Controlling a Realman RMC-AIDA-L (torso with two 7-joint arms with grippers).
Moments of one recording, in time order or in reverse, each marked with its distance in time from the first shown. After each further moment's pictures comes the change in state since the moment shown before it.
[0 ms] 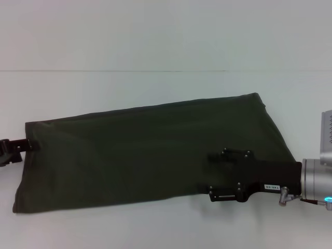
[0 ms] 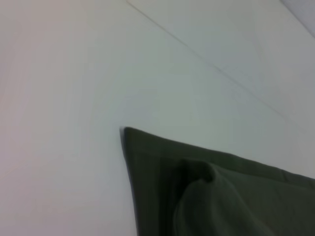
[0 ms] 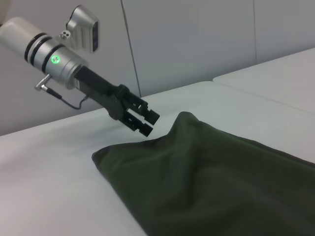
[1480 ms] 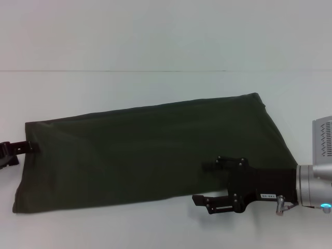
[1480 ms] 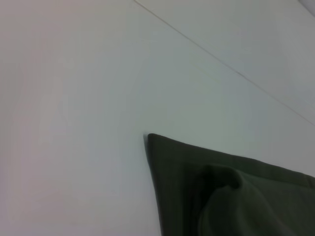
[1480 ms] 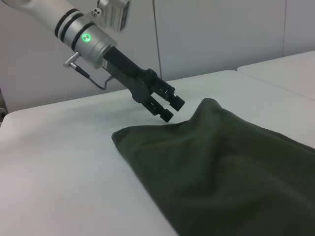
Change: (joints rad) left arm 0.000 -0.008 0.024 -0.005 0.011 -0.066 -0.007; right arm 0.000 0.002 -0.065 -0.002 0.001 0.004 -0.055
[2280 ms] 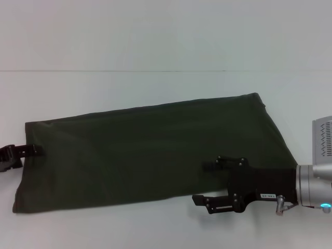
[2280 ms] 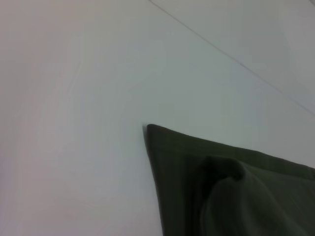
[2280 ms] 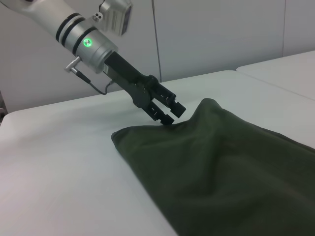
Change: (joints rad) left arm -0.002 -0.011 0.024 -0.011 0.000 -0.030 0.000; right arm 0.000 0.000 0.000 0.001 0.001 0.001 0.000
